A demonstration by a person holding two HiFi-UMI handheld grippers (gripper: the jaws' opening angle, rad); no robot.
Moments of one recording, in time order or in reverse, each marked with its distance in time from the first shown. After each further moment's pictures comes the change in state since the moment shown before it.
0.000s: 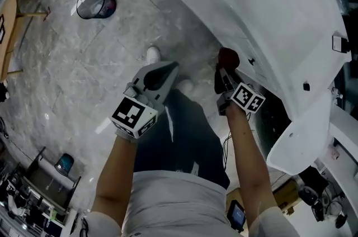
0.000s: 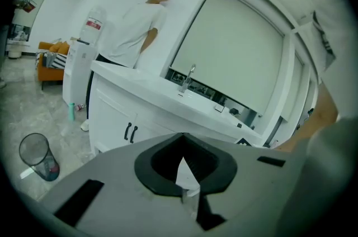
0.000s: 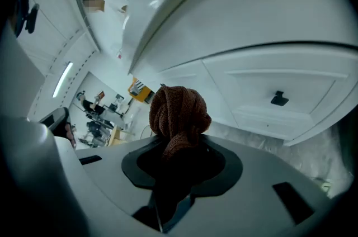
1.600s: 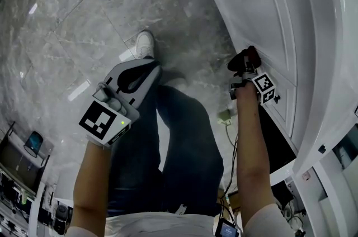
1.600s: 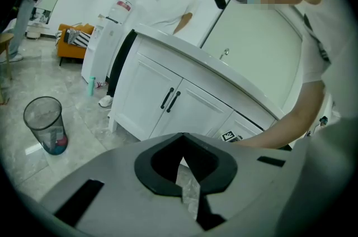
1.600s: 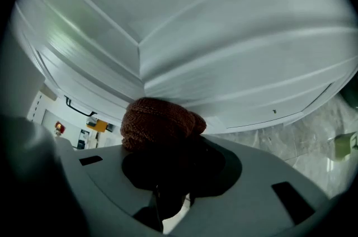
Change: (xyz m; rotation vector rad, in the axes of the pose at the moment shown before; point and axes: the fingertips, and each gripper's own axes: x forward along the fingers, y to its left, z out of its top) left arm 0.014 0.167 -0.155 -0.139 0.066 0.092; right arm 0.195 -0.191 -0.006 0.357 -0.120 -0.270
